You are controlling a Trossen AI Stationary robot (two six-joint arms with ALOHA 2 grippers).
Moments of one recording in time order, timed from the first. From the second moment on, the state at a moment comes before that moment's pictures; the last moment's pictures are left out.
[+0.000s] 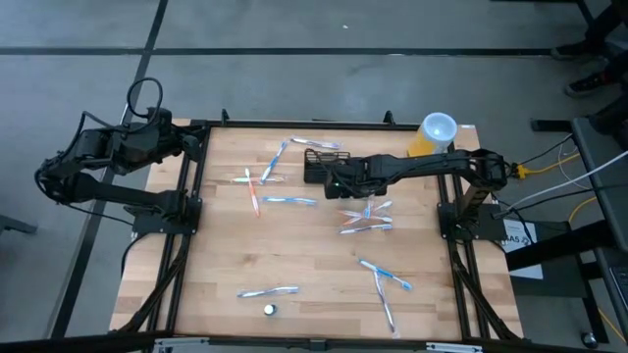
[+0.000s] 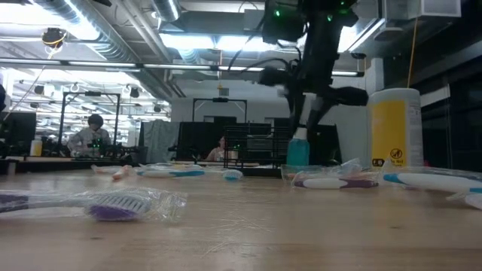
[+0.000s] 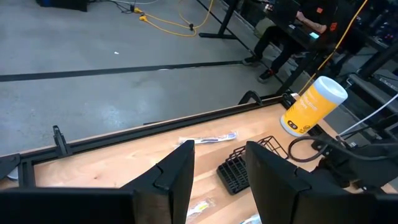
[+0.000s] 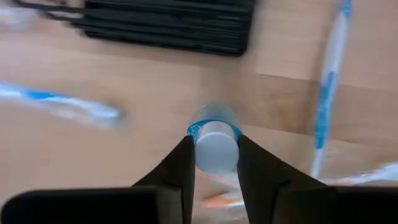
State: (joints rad) left arm 0.08 0.69 1.27 -1.12 -0.71 -0.80; right arm -0.06 1.77 1.33 -0.86 0.17 1.33
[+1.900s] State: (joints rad) left arm 0.08 0.65 1.27 -1.12 -0.74 -0.79; right arm -0.29 2.05 2.04 -1.25 0.19 0.89
